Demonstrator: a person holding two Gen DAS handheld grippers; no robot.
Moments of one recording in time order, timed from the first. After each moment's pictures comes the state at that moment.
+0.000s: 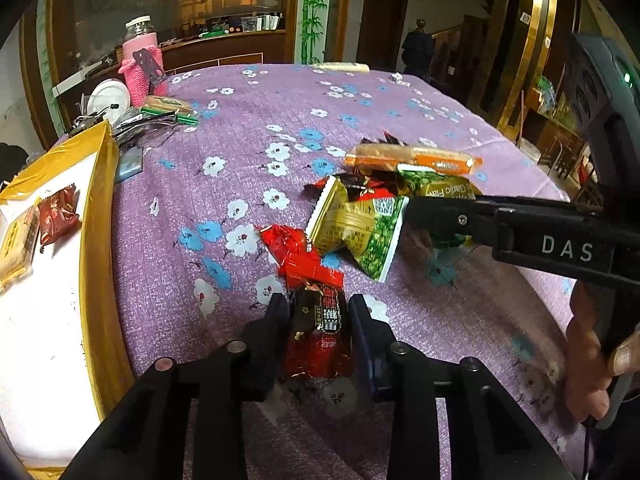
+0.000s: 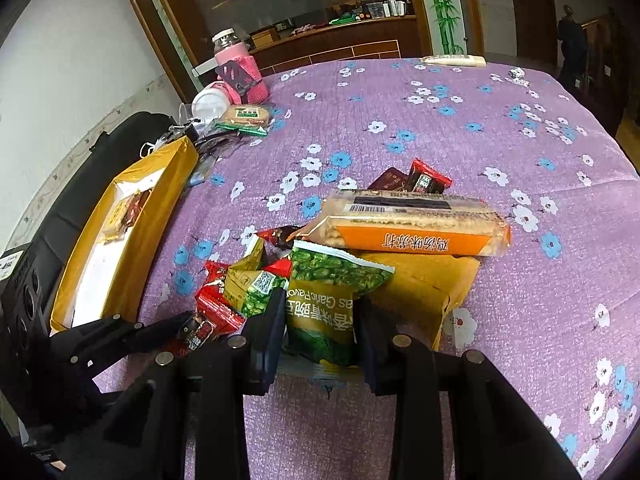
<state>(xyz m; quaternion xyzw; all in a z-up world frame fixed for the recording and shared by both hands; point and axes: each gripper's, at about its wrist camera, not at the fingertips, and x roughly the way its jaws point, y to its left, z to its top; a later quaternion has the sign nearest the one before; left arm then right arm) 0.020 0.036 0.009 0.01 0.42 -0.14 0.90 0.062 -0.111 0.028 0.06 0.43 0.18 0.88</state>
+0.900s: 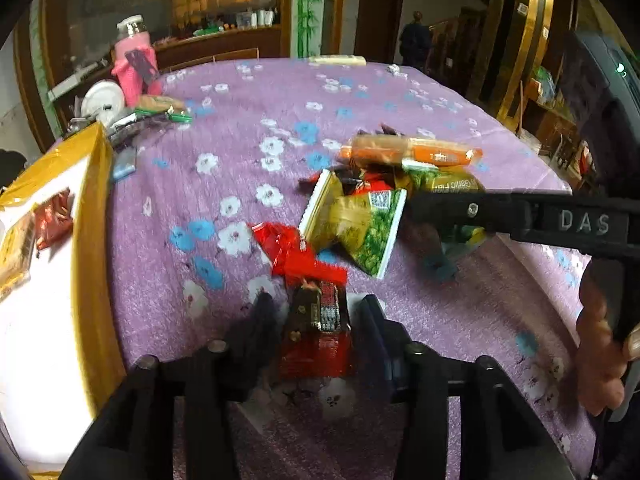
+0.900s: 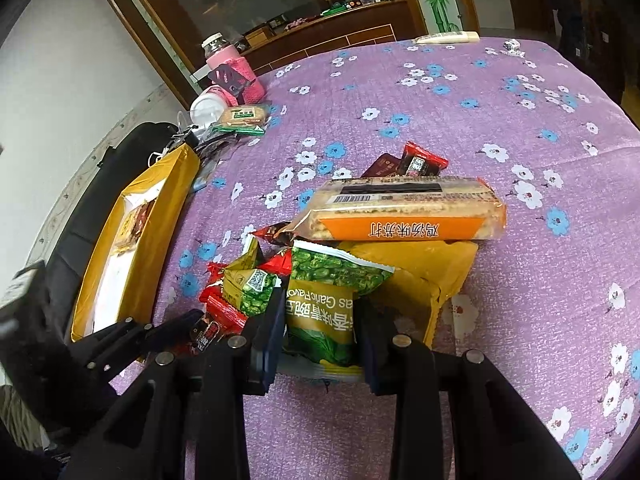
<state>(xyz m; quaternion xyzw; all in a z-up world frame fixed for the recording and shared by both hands) 0.021 0.027 0.006 0.04 0.43 -0.14 0.89 0.067 -0.127 0.025 0.11 0.45 0.20 0.86</state>
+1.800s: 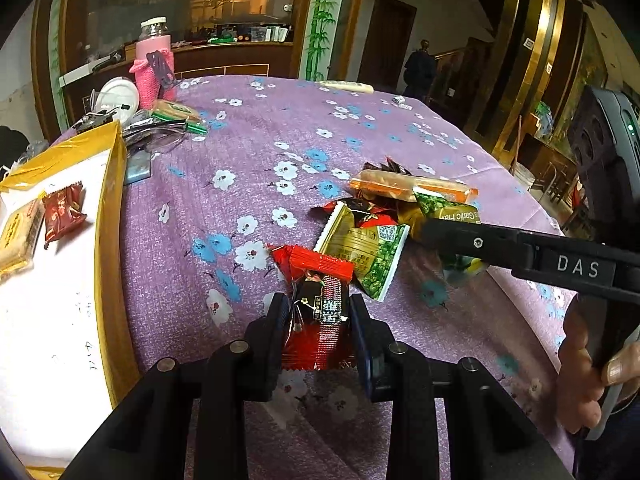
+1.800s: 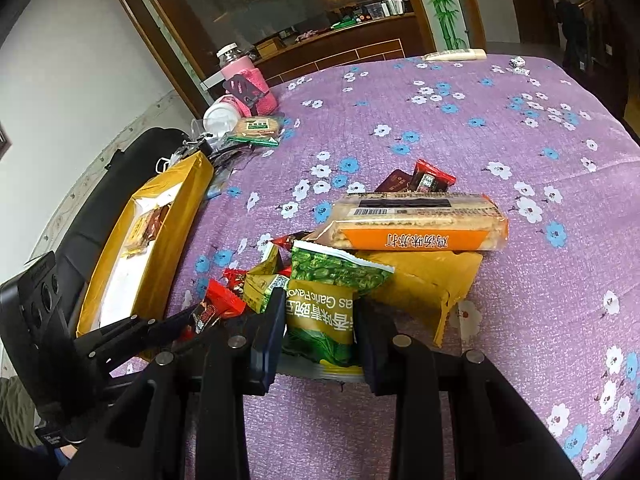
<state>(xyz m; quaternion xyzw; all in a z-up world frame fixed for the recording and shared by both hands) 0.021 0.047 0.018 -0.02 0.41 -0.14 0.90 0.058 -0.121 0.034 0.10 0.43 0.21 0.87</state>
